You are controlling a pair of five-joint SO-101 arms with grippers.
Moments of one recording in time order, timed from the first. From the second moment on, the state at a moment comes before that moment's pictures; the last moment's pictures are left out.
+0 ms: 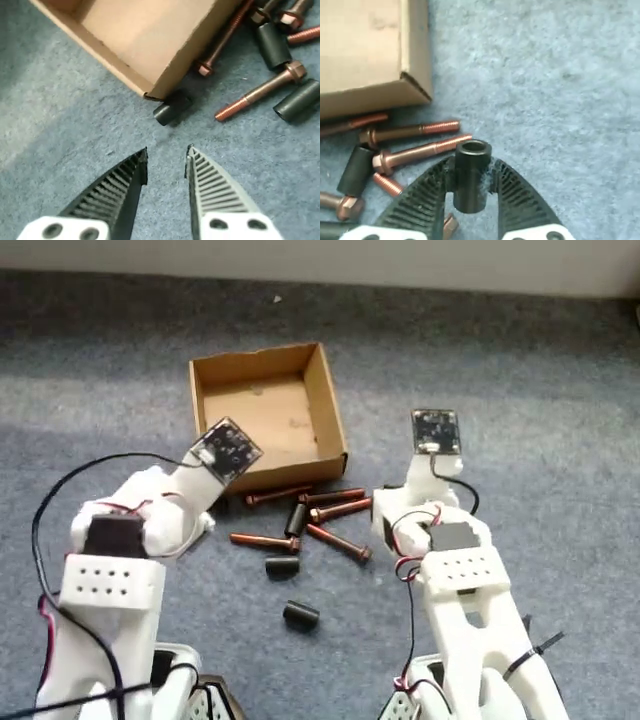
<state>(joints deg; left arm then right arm) -3.3 -48.6 47.7 71.3 -36.8 -13.3 -37.1 59.5 37.4 -5.2</state>
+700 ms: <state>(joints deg) 17.9 -13.3 43.7 57.3 -43.6 -7.0 -37.1 59.5 36.5 -6.3</state>
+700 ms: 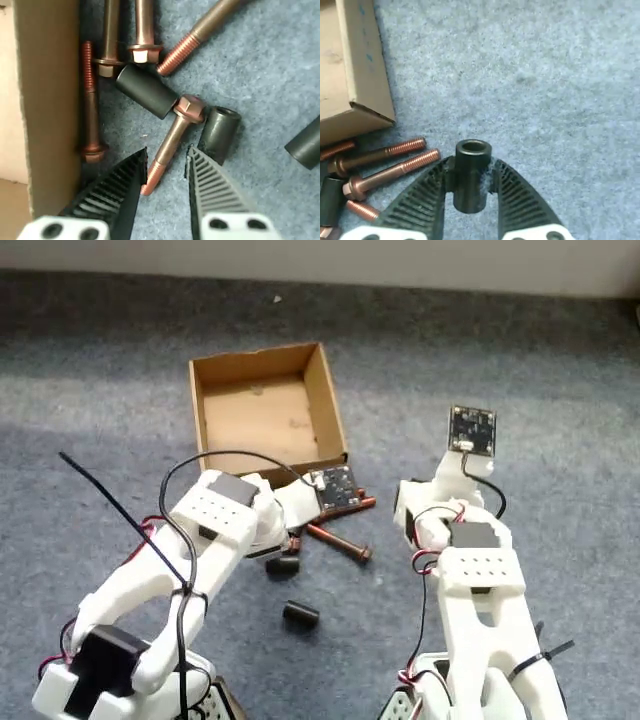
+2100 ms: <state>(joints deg) 13.7 -43.8 45.8 62.5 -24.2 -12.1 -47.4 59.5 42.5 -6.3</state>
